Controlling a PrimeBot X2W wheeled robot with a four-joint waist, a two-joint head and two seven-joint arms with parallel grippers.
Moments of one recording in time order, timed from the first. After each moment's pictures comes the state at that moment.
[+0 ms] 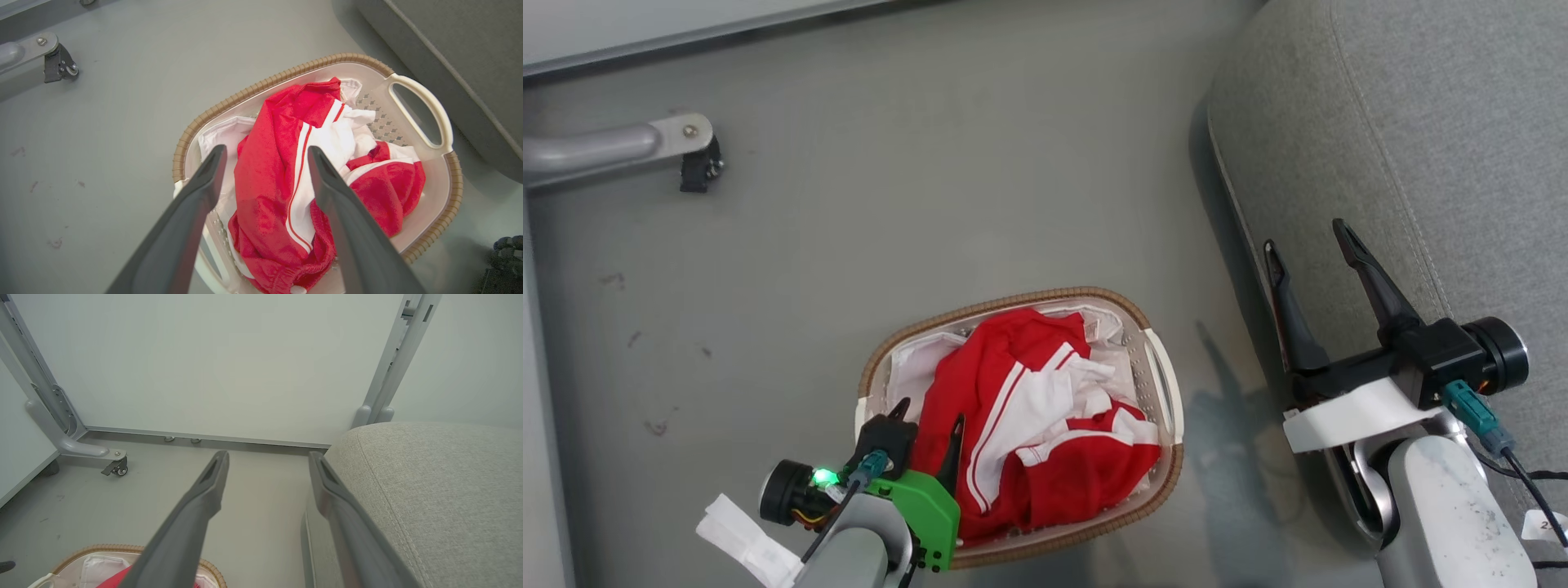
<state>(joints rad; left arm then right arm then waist) -0.37 0.05 -0.42 0.85 -0.17 -0.07 -0.26 -0.24 -0.05 0.07 0.06 0.02 0.13 -0.26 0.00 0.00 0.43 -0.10</state>
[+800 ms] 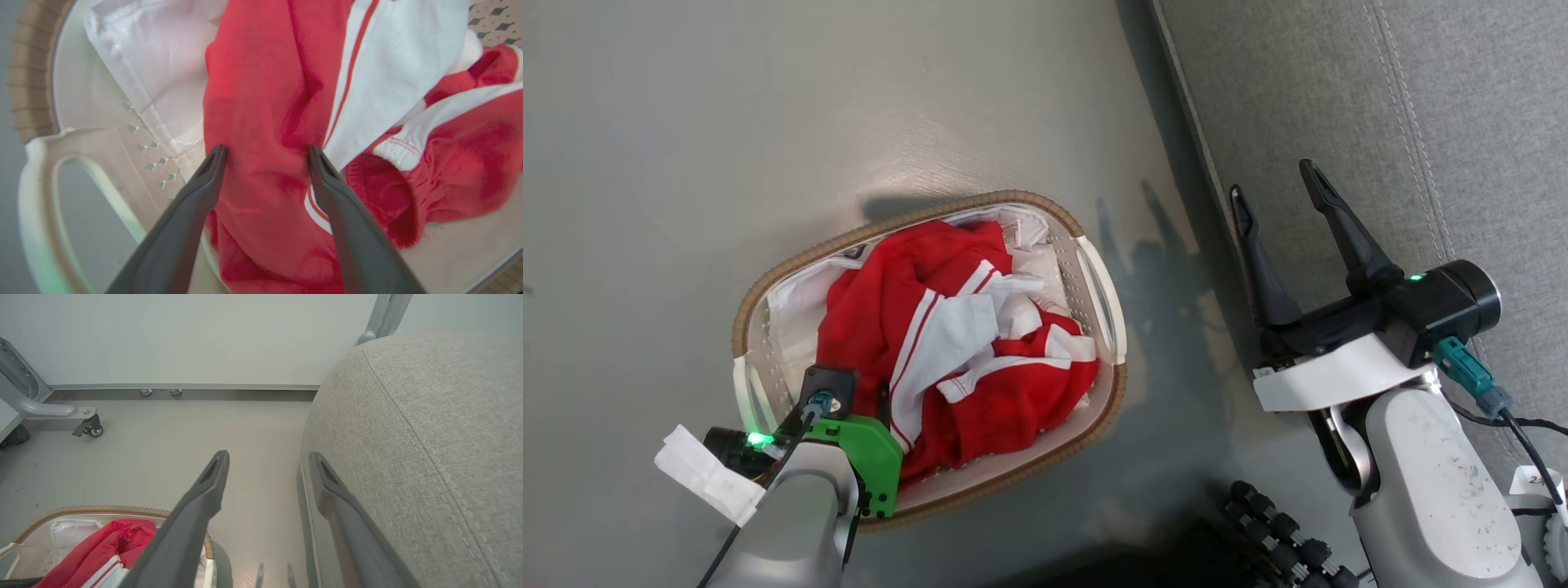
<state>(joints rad) -0.62 0.06 -0.44 1.21 -0.23 -0.01 -0.26 -0.35 -0.05 0.14 0.04 0.10 0.13 -0.26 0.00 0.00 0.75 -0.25</state>
